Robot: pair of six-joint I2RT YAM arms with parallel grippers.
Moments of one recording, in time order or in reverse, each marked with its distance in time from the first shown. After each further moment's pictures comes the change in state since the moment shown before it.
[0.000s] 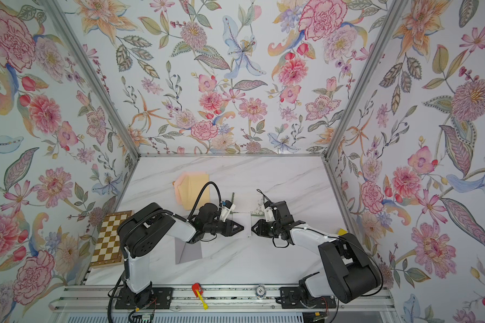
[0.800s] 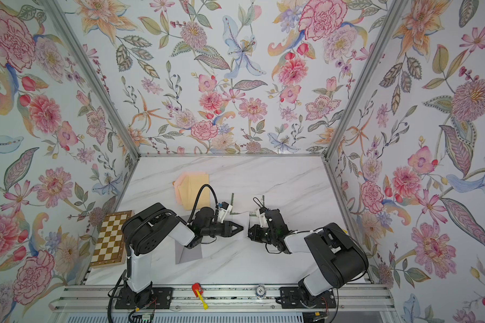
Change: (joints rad) left arm 0.000 0.053 -0.073 0.250 0.019 -0.198; right arm 0.124 0.124 -0.178 0.444 0.022 0.225
